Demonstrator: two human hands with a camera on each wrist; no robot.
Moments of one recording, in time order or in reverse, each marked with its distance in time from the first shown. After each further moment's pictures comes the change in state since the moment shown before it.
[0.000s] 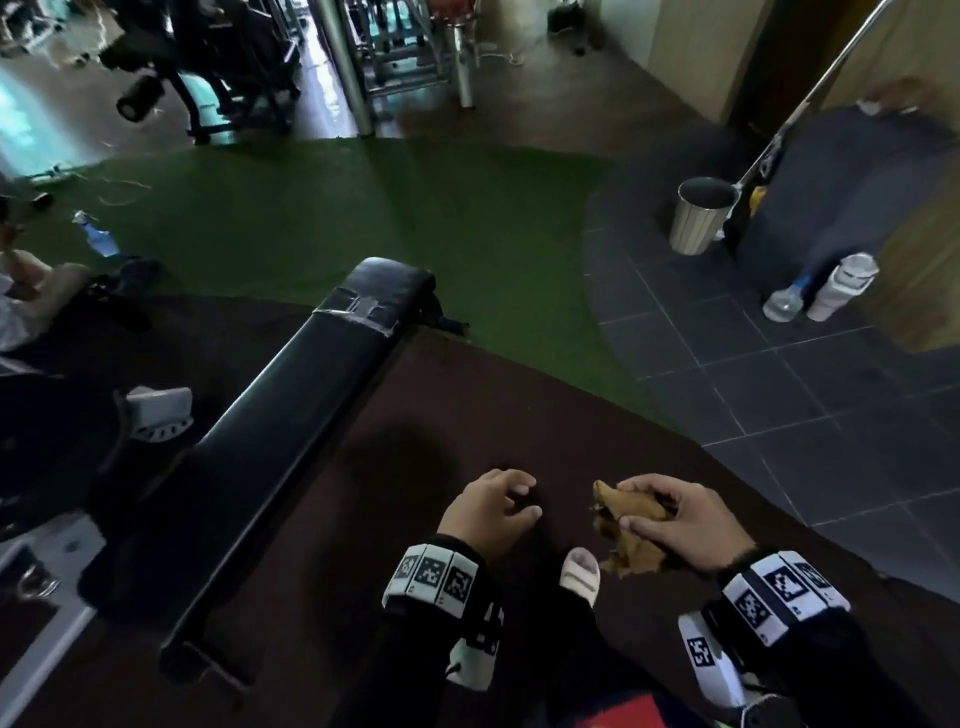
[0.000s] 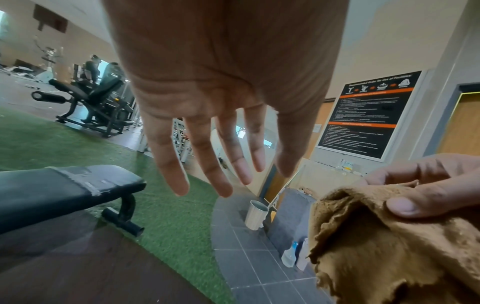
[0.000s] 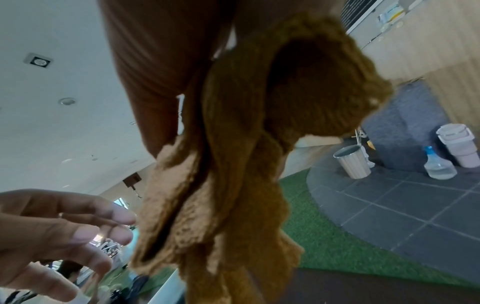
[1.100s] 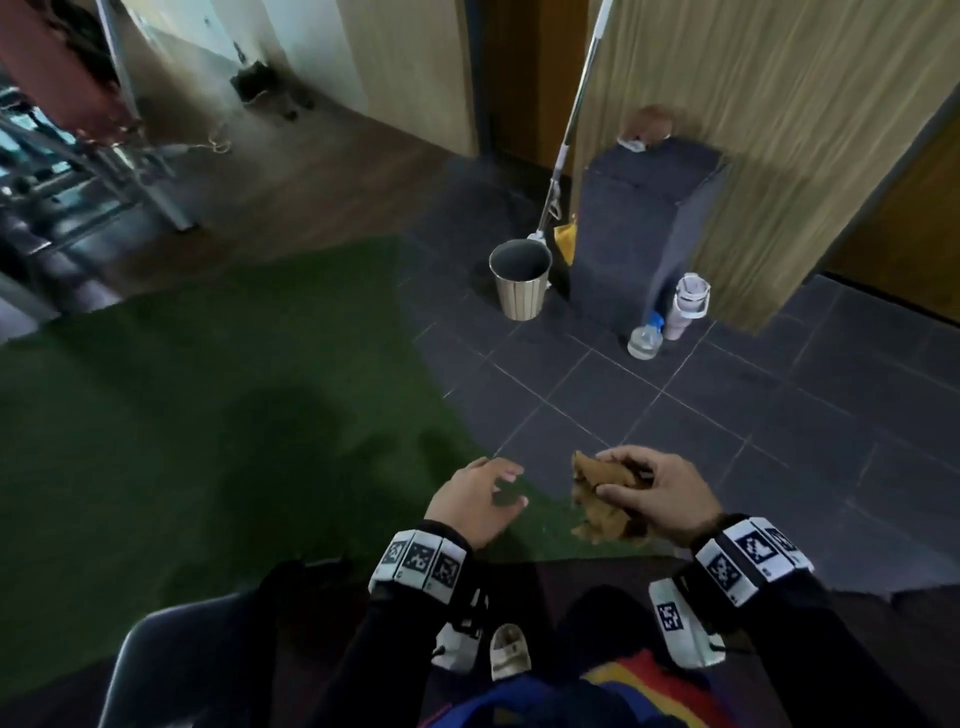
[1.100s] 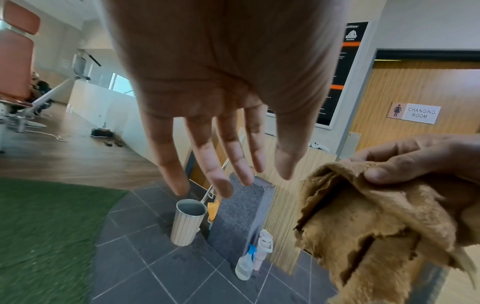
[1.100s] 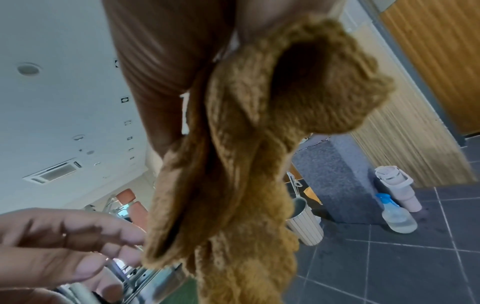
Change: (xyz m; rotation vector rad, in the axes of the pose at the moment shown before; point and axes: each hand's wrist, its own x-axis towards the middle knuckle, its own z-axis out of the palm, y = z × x) left_hand 0.693 0.204 -0.123 0.298 -0.430 0.429; right_hand 0.519 -0.007 -0.281 0.167 0.530 0.295
